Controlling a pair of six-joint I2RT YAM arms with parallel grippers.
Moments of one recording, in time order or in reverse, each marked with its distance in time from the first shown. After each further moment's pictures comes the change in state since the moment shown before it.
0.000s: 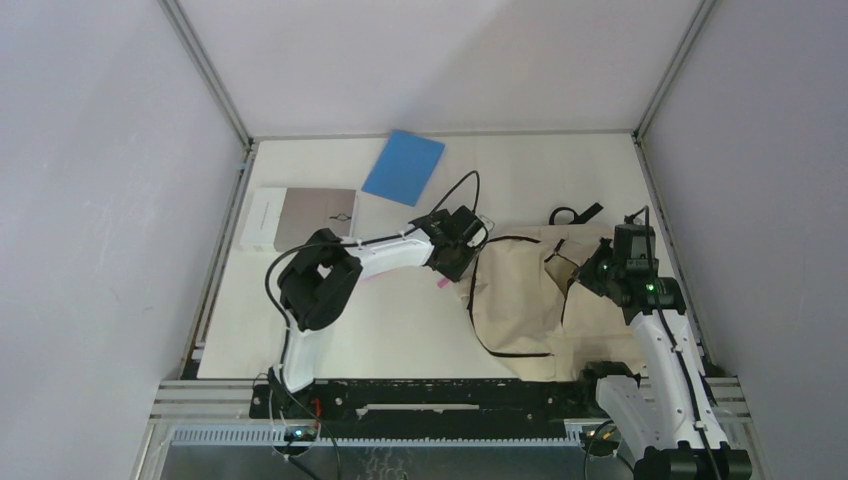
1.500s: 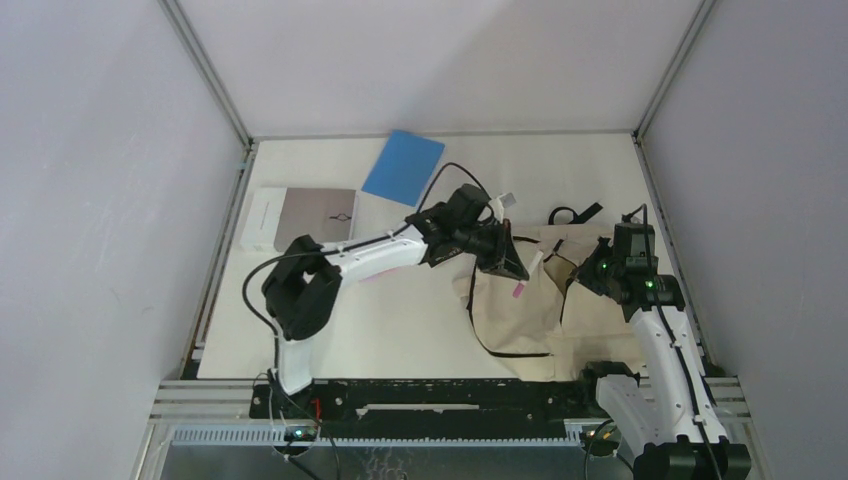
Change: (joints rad) left arm -0.011 -0.130 0.026 0.331 0.701 -0.744; right arm -0.012 0.021 0.001 0.008 -0.028 -0.022
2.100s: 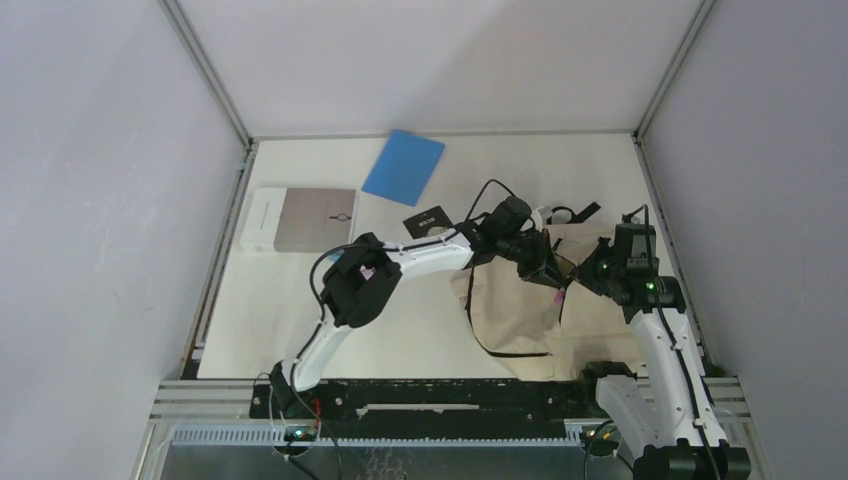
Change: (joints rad) left arm -0.097 0.359 0.277 0.132 0.050 -0.224; right arm 0.002 -0.013 0.000 0.000 -0.016 0.004
